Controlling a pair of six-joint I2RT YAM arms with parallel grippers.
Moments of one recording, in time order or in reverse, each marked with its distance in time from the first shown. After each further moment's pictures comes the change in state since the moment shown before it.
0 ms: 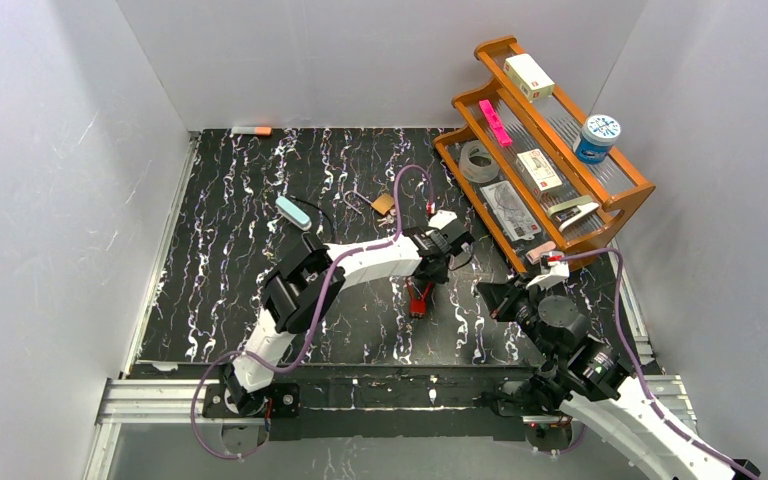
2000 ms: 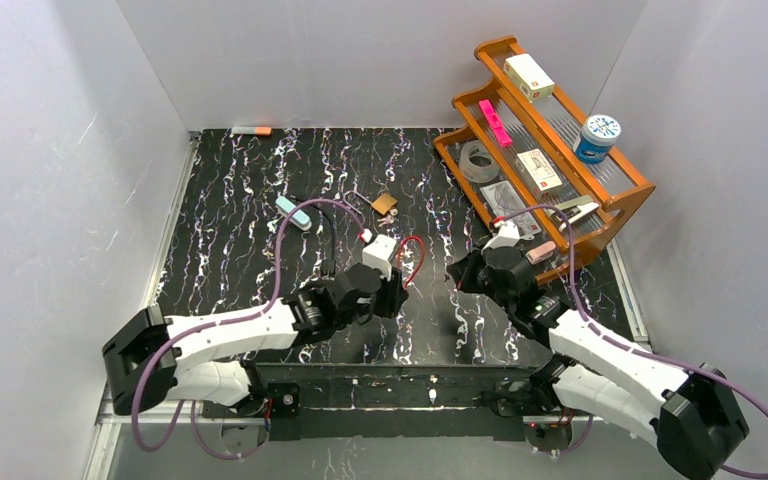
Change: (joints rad) left arm -0.086 -0.902 -0.909 0.570 0.007 0.187; right arm -0.080 0.690 0.125 0.341 -0.128 -0.024
